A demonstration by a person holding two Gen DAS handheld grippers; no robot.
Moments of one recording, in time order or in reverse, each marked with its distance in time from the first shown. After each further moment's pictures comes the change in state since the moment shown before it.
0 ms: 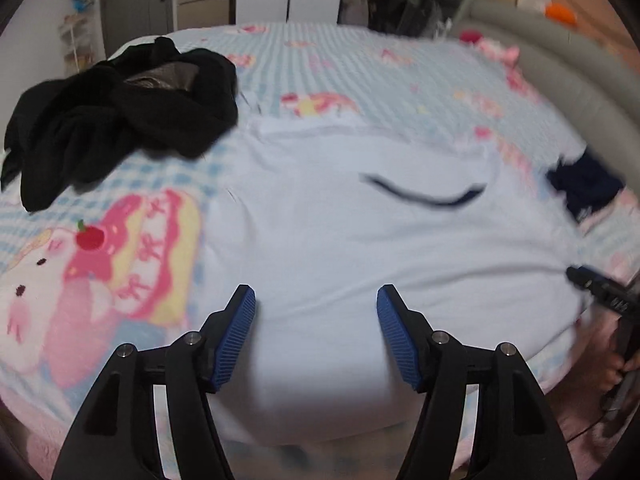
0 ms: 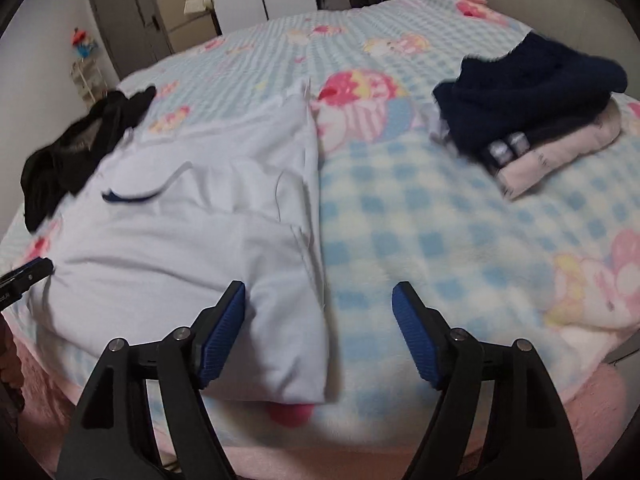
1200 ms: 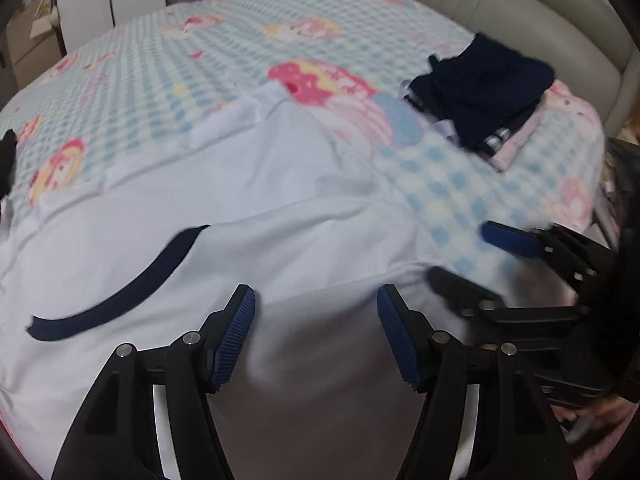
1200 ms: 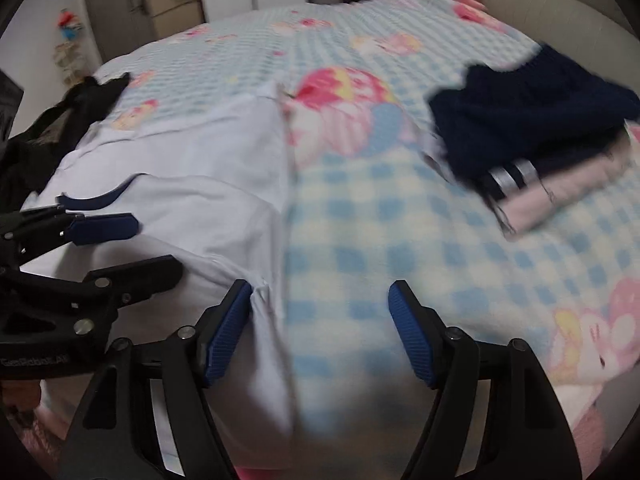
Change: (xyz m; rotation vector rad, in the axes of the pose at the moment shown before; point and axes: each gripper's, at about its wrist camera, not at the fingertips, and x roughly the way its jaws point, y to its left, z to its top) left arm 0.114 -0.235 0.023 0.406 0.210 -0.247; right arm 0.040 -0.010 0.021 -0.016 0.039 -0.107
